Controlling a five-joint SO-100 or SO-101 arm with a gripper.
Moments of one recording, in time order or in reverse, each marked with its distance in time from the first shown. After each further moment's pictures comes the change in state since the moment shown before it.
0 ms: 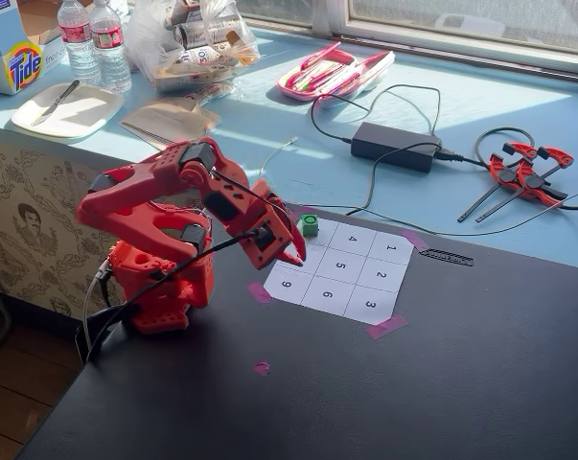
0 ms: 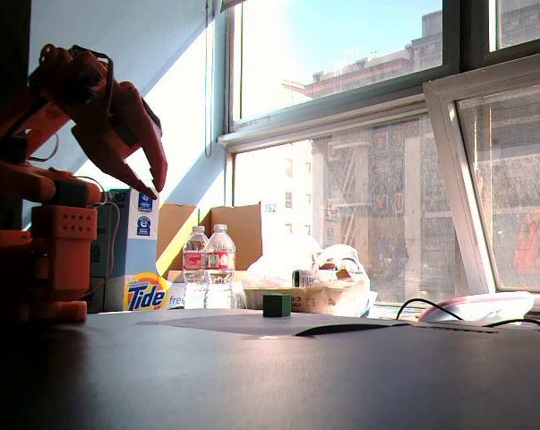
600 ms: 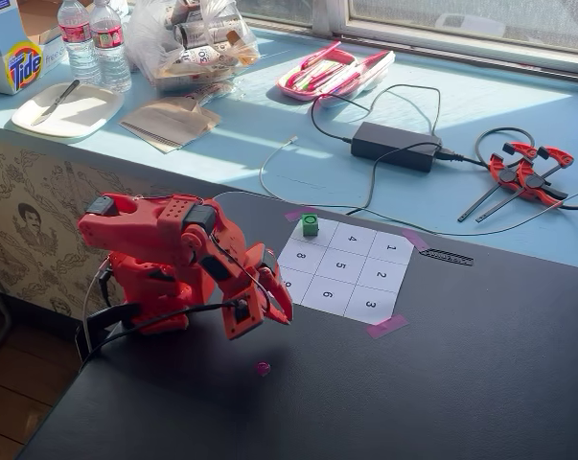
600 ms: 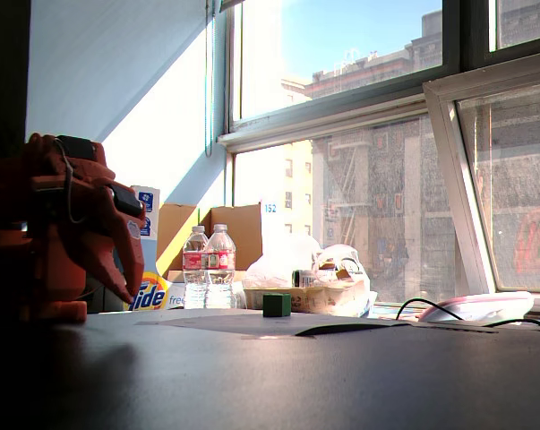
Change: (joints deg) arm 5.4 16.9 34.6 -14.1 8.3
